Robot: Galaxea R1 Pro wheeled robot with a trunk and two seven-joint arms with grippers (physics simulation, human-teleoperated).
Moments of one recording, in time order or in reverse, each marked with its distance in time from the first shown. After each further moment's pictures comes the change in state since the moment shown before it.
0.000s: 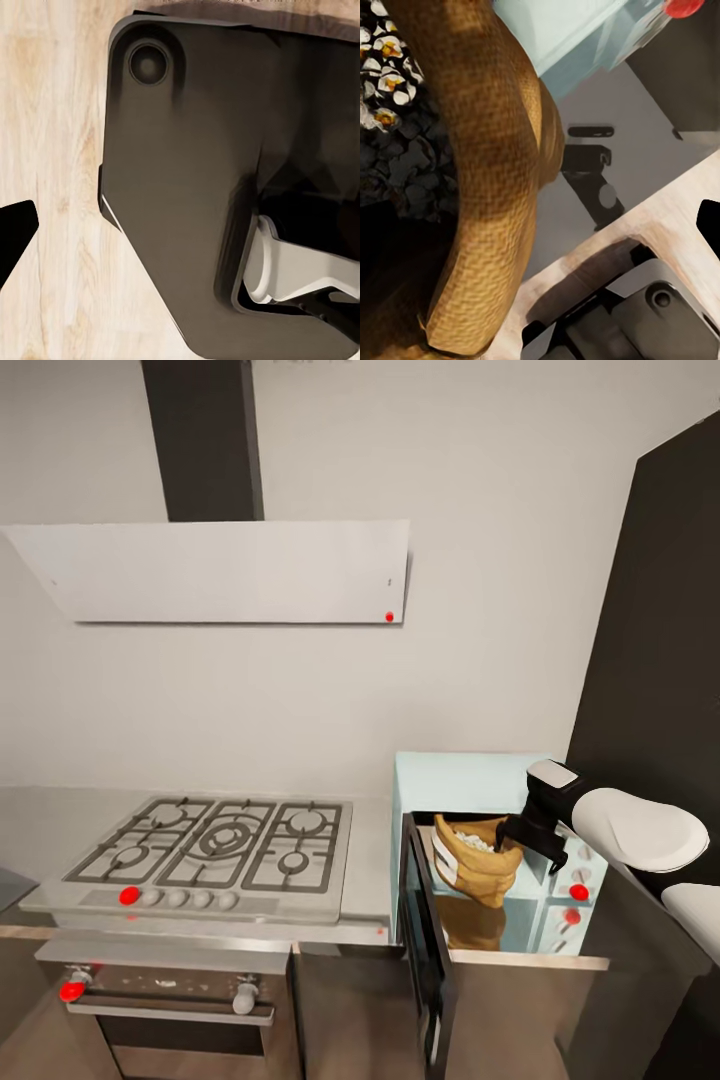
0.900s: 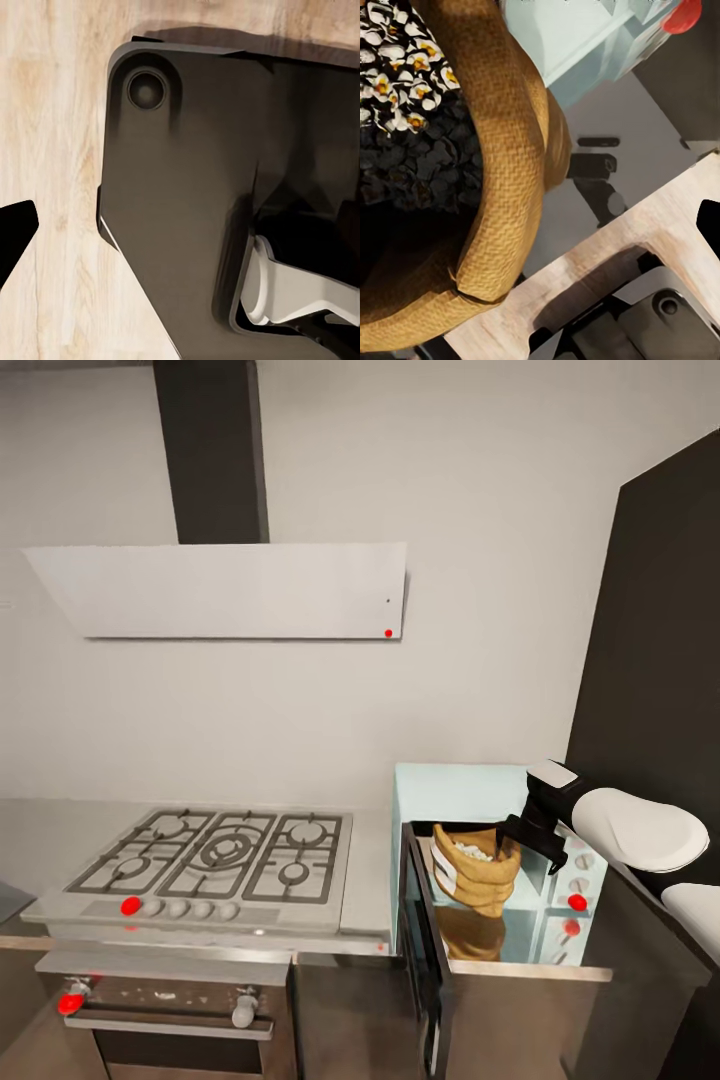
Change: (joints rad) left arm 0.000 0.000 0.000 0.000 0.000 -0.001 0.000; right arm 0.000 0.000 0.000 0.000 0.000 0.000 0.002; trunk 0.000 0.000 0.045
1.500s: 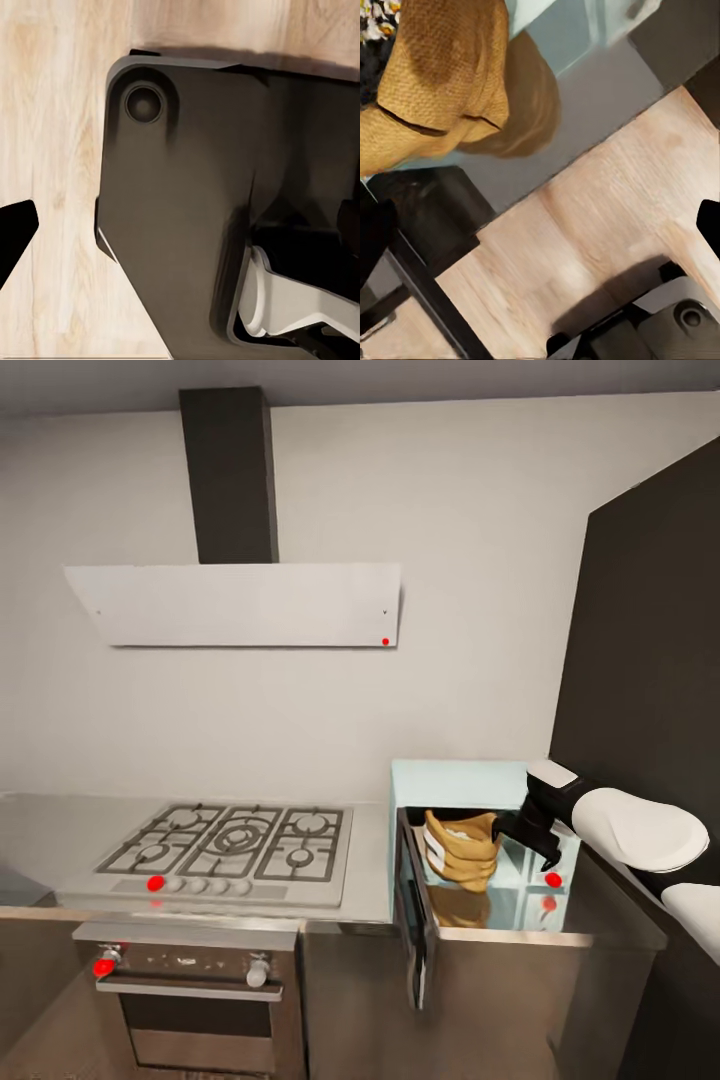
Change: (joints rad) left arm 0.000 -0.001 0.000 0.000 0.000 0.001 0.000; right arm 0.000 0.000 0.000 0.000 -0.001 0.000 0.059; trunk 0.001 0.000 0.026
